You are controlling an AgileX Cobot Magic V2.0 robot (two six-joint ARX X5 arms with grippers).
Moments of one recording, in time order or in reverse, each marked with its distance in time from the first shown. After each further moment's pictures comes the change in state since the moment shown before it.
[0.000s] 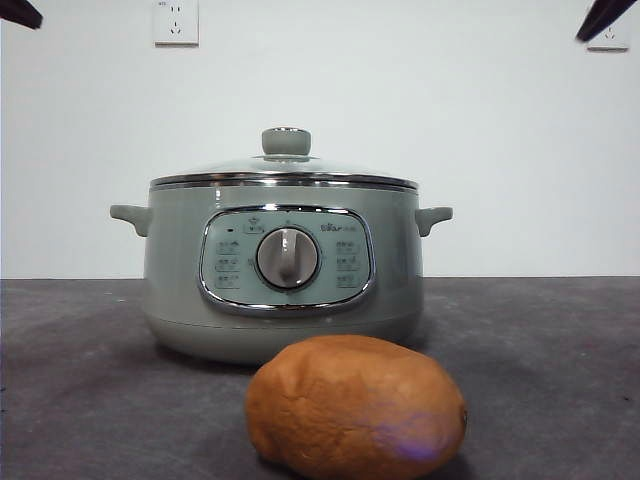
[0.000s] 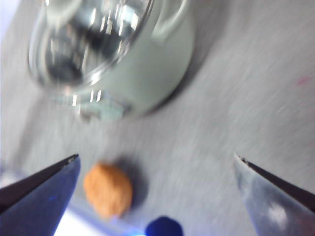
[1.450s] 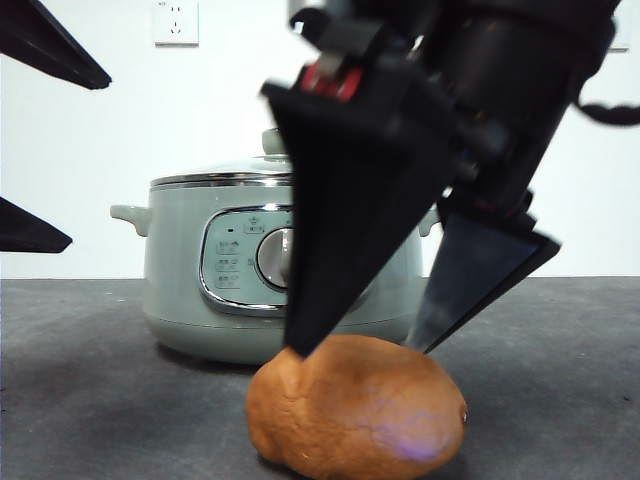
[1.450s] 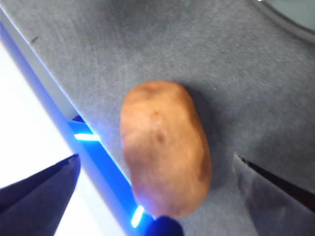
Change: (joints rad) left arm -0.328 0.254 0.000 -0.116 0.112 0.036; right arm 0.884 0.541 0.009 0.275 0.447 -0.027
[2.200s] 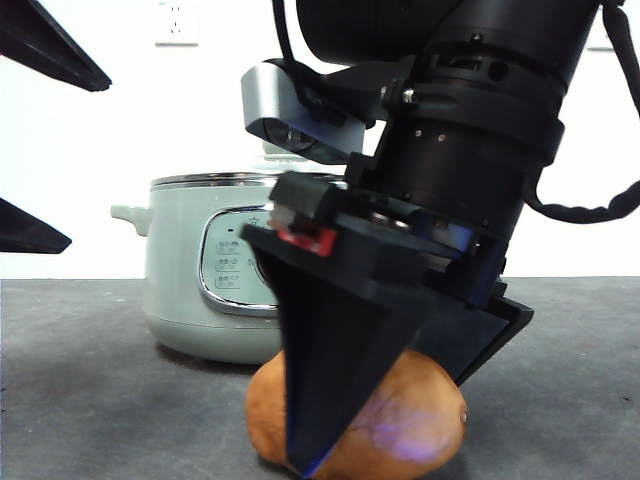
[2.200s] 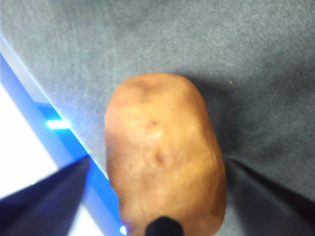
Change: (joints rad) left arm 0.000 0.000 0.000 0.000 -0.002 -0.001; right arm 0.015 0.134 0.001 0.047 0.005 -0.007
